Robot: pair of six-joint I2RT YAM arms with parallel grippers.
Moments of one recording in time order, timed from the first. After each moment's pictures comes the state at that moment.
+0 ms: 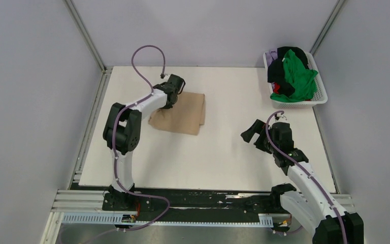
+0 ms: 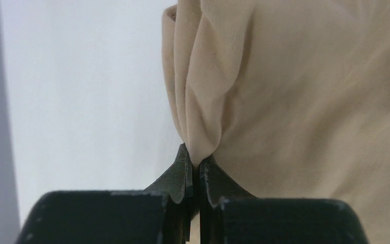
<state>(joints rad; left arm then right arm) -0.47 1.99 1.47 -0.58 -0.60 -0.34 0.21 0.82 0.45 -0.25 -0.11 0.66</state>
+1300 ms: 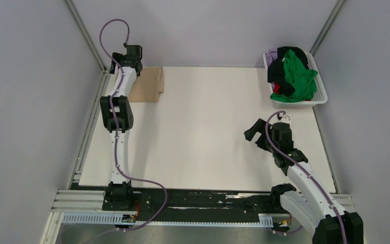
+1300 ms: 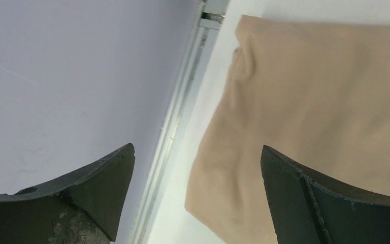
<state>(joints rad) -0.01 2.56 2.40 -0.52 -0.76 0.26 0.21 0.83 0.44 -0.23 0.01 0.65</state>
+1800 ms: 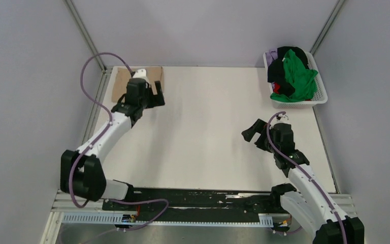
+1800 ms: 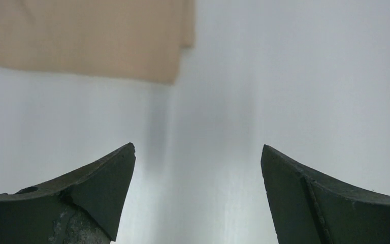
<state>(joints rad) -0.20 1.48 1.19 -0.27 -0.20 -0.29 0.21 0.81 0.44 -0.23 -0.09 0.65</state>
